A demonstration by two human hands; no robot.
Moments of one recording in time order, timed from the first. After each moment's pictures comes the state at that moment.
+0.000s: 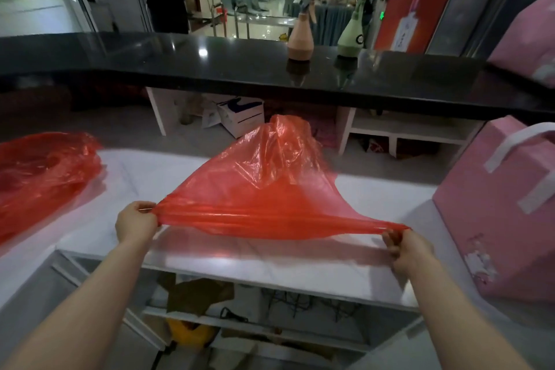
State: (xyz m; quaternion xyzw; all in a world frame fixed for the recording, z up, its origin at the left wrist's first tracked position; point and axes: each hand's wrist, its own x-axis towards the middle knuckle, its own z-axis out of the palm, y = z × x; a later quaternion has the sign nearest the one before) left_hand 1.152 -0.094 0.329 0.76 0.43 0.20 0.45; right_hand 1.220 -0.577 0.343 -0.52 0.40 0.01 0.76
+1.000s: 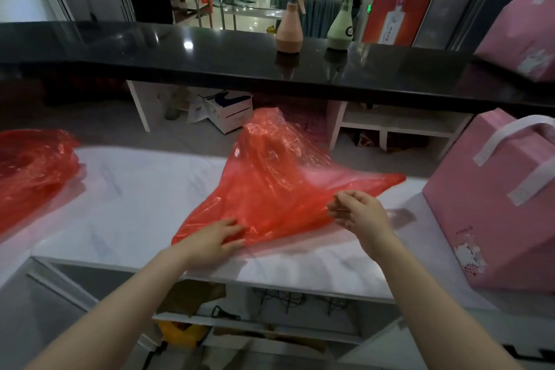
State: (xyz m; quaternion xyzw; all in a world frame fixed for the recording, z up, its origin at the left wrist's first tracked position) left_hand 1.158 -0.204 0.332 0.96 -0.06 -0.18 0.20; right_hand 1.203 -0.504 0.398 -0.69 0.08 0.08 0.72
